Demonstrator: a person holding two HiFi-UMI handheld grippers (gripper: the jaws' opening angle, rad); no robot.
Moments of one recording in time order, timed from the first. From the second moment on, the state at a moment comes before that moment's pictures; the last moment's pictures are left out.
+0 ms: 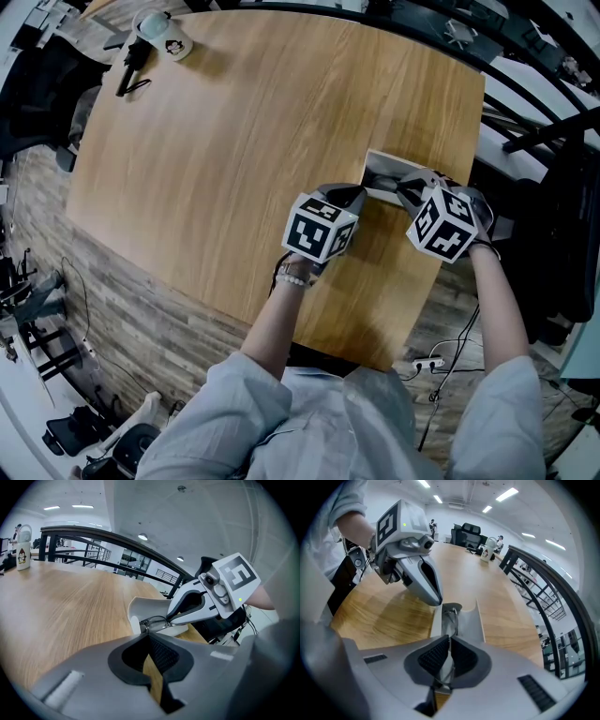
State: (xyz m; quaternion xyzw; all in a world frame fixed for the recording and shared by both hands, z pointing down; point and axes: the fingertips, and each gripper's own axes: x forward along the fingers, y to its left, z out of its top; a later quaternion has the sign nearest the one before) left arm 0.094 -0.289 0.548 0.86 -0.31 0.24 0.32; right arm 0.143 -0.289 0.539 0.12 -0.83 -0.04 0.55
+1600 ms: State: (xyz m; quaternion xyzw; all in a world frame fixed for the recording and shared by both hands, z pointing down) left arm 0.090 -0.293 0.544 0.86 -0.31 0.21 0.35; right arm 0.139 -0.214 0.522 0.17 -0.85 0.00 0.51
